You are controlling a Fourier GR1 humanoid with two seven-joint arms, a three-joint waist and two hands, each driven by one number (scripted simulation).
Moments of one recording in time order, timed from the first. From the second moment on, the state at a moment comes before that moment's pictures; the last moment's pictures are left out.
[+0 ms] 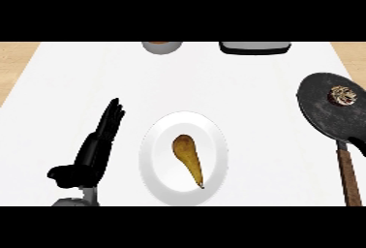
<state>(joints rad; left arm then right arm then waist) -0.01 0.06 -0.14 -1.59 0.01 0.04 -0.09 -0.16 -0.45 -0.48 -0.92 -0.15 -0.34 -0.36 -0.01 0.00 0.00</state>
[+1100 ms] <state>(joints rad) 0.00 0.04 -0.12 -1.63 -0.01 0.00 -0.07 0.10 -0.33 -0.41 -1.34 0.01 -0.43 -0.17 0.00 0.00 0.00</state>
